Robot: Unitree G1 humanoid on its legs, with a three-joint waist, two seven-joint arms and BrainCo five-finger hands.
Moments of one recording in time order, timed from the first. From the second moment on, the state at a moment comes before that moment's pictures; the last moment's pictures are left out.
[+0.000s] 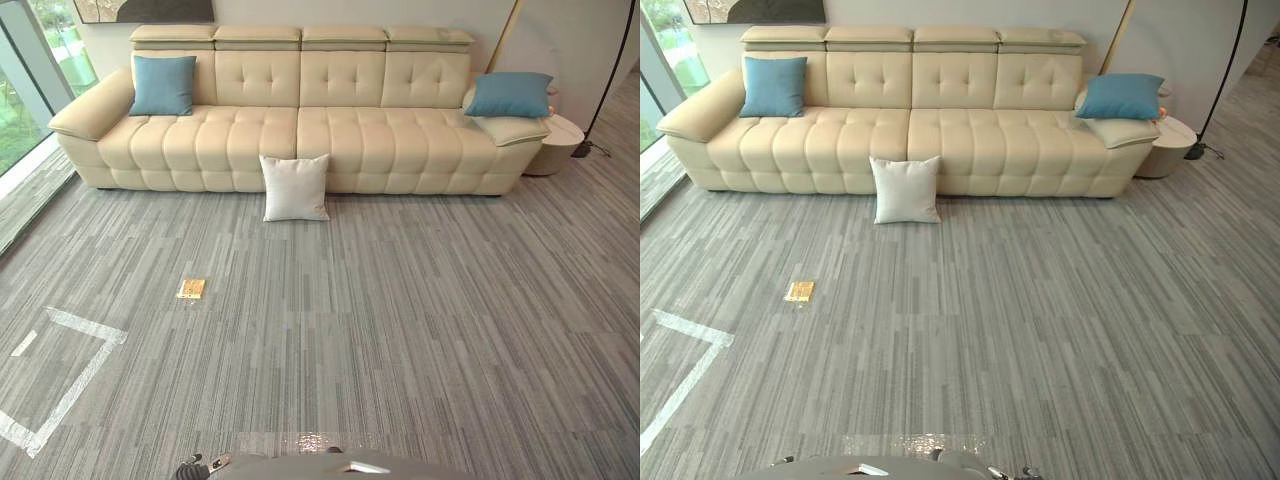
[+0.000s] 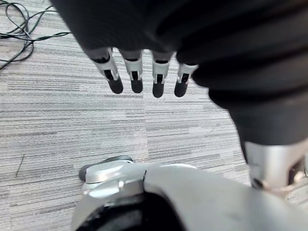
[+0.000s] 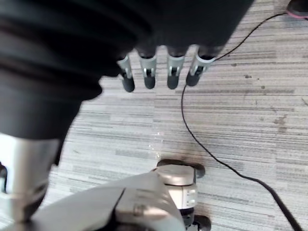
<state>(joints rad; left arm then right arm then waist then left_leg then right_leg) 0.21 0.06 0.23 1.06 -0.02 -0.02 0.09 0.20 -0.09 -0.27 1.05 0.04 0.02 -0.12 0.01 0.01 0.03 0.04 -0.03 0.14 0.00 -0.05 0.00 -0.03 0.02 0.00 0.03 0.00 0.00</state>
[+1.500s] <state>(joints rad) 0.06 0.04 0.30 1.04 0.00 -0.04 0.08 0.15 -0.04 -0.36 0.92 0.03 0.03 -0.12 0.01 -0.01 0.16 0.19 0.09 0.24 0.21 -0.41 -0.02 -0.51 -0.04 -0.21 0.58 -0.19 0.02</state>
